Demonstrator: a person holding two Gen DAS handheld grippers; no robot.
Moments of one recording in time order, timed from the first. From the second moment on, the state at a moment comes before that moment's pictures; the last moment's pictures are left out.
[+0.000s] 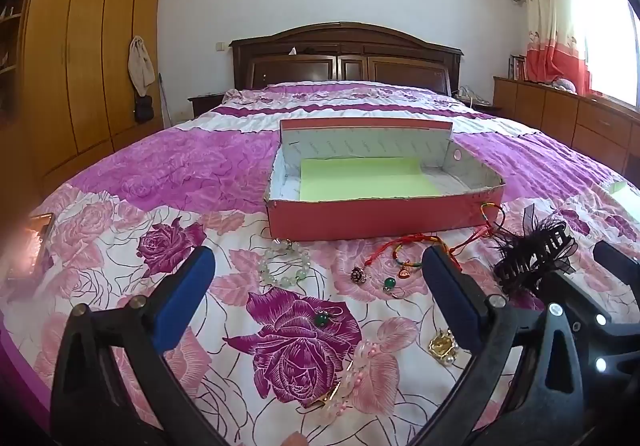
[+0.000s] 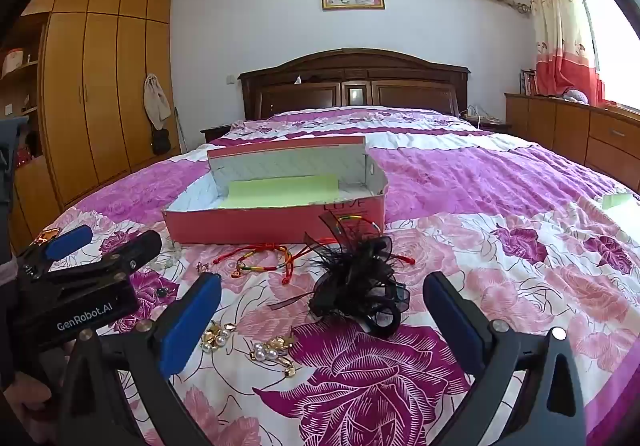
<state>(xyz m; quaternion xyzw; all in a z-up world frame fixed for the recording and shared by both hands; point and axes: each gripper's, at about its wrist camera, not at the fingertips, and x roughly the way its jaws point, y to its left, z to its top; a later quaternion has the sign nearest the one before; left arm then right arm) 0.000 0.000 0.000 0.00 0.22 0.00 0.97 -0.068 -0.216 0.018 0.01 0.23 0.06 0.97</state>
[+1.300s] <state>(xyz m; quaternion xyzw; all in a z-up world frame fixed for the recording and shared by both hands) 0.000 0.001 -0.001 0.00 0.22 0.00 0.97 -0.069 -0.217 0.018 0.01 0.23 0.06 0.97</state>
